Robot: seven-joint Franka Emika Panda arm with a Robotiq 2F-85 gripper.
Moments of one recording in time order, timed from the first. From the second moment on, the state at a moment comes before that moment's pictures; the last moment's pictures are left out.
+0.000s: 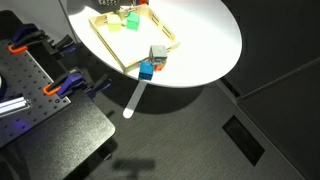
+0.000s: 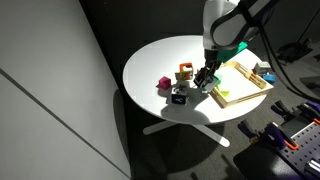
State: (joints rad) arm 0.20 0.40 0.05 -2.17 -0.14 2.44 0.21
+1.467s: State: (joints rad) arm 0.02 0.19 -0.01 -2.31 -0.10 2.34 0.11
